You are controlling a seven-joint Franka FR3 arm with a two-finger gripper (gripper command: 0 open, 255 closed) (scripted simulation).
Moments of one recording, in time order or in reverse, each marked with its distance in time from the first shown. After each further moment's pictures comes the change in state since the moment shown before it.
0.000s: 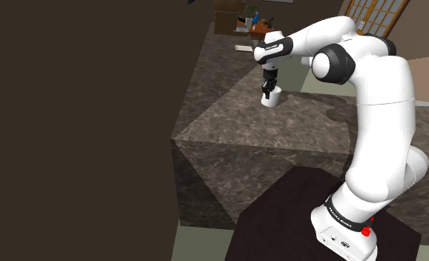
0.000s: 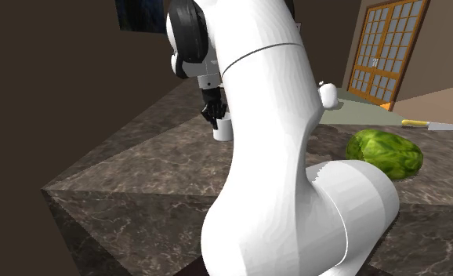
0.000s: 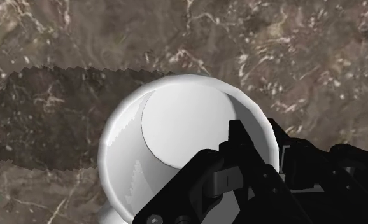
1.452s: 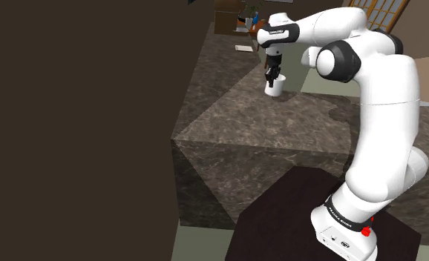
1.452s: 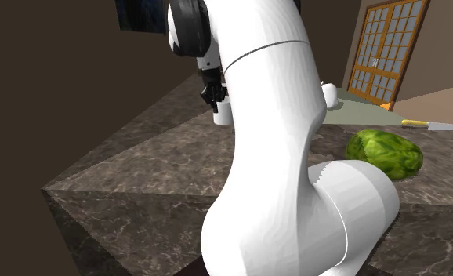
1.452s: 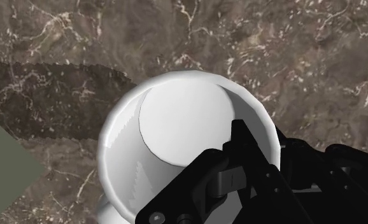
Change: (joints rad) arm -0.003 -0.043 -0.008 0.125 -0.009 -0.166 -0.009
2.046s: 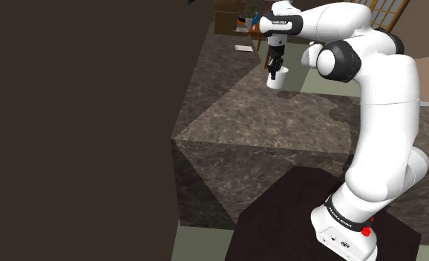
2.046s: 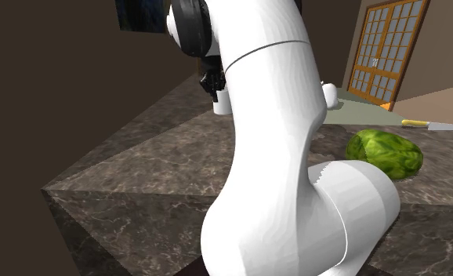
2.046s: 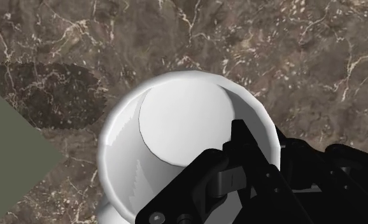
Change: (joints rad) arm -0.008 0.000 -0.003 0.118 0.000 -0.117 -0.009
